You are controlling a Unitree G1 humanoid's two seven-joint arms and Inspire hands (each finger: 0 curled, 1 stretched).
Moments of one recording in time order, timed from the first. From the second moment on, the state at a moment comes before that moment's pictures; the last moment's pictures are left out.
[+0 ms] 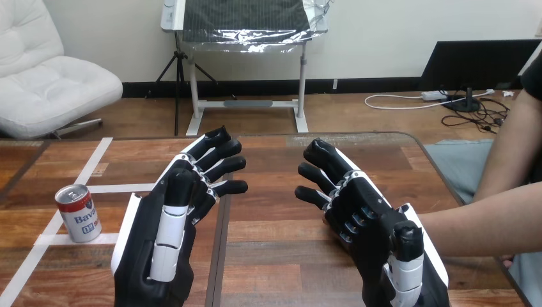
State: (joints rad) left arm 0.41 0.10 -0.16 -0.32 -0.24 -0.39 -0.16; right arm 0.45 -0.12 0.23 -0.31 0.23 -0.45 0.32
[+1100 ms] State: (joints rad) left arm 0.40 0.10 -0.13 -0.32 -0.22 -0.39 -0.16; right arm 0.45 -0.12 0.23 -0.31 0.22 -0.45 0.32
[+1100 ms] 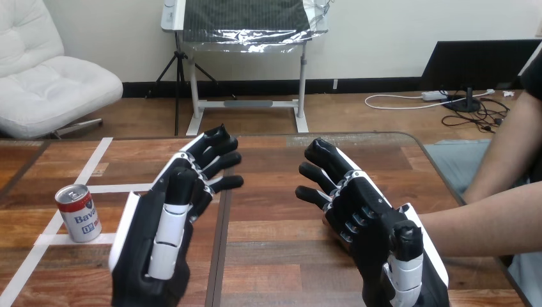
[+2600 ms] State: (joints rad) left arm 0.09 0.22 0.23 -0.04 0.04 -0.51 0.01; right arm 0.45 -0.11 0.24 -0.31 0.20 -0.45 0.30
